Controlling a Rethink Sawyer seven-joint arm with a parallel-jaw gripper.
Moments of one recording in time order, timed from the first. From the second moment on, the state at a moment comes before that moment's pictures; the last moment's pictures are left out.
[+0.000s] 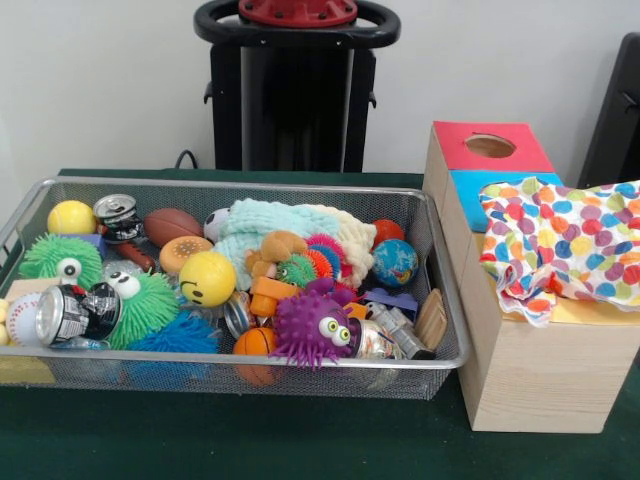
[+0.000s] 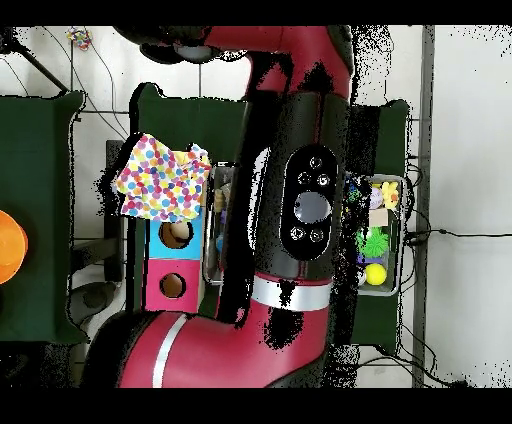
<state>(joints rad) -0.07 -0.18 -0.34 0.16 0.42 1.24 1.63</state>
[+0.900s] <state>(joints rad) -0.16 -0.11 -0.30 0.14 0.41 1.24 1.41</state>
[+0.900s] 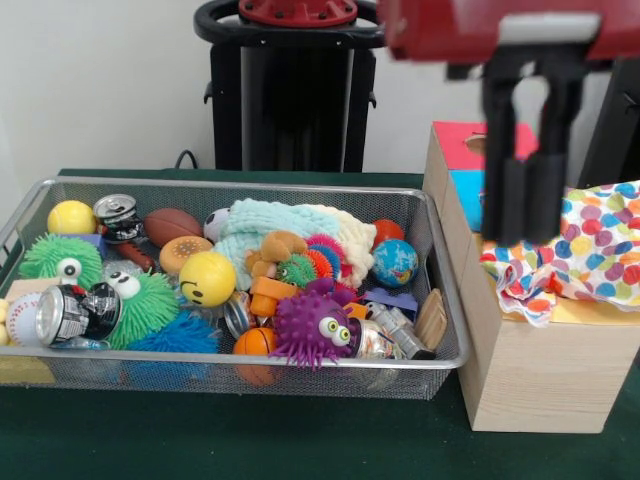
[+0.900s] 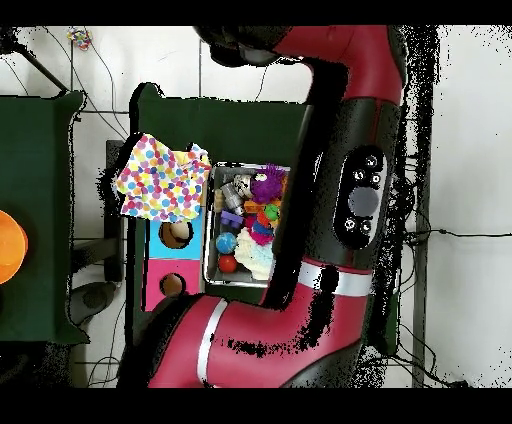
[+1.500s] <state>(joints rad) -0.19 -0.02 -0.31 0.08 0.48 1.24 1.29</state>
